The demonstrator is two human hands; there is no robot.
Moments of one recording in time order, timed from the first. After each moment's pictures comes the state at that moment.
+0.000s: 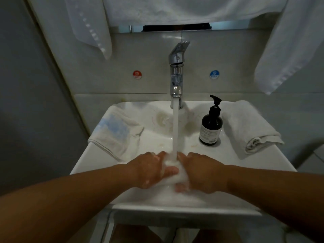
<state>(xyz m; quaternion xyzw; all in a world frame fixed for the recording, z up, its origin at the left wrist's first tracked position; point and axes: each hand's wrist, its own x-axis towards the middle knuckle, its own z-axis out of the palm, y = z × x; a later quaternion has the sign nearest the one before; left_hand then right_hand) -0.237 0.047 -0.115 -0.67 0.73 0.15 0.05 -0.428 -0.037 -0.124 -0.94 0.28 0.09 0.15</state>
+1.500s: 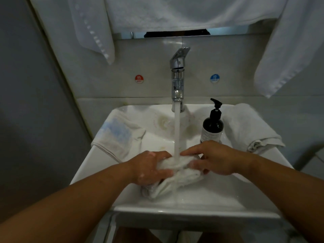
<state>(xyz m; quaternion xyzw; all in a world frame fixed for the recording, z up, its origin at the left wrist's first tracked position) -0.221 0.051 -0.110 -0.69 0.68 0.25 -0.08 -0.449 -0.065 -0.089 -0.91 0.27 -0.01 0.33</state>
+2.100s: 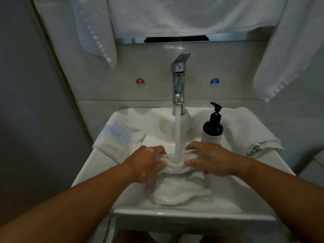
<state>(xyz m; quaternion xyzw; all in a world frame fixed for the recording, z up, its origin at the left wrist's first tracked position) -0.214 0.049 -0.104 -0.71 0.69 0.13 -0.10 -0.444 -0.068 -0.093 -0.89 0.34 -0.04 0.29</state>
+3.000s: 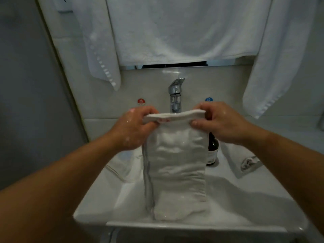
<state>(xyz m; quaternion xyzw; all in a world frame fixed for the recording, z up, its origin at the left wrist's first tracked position) -0.211 0.052 0.034 -0.65 0.67 0.01 -0.36 -0.448 -0.065 0.041 -0.88 0.28 -0.29 0.26</state>
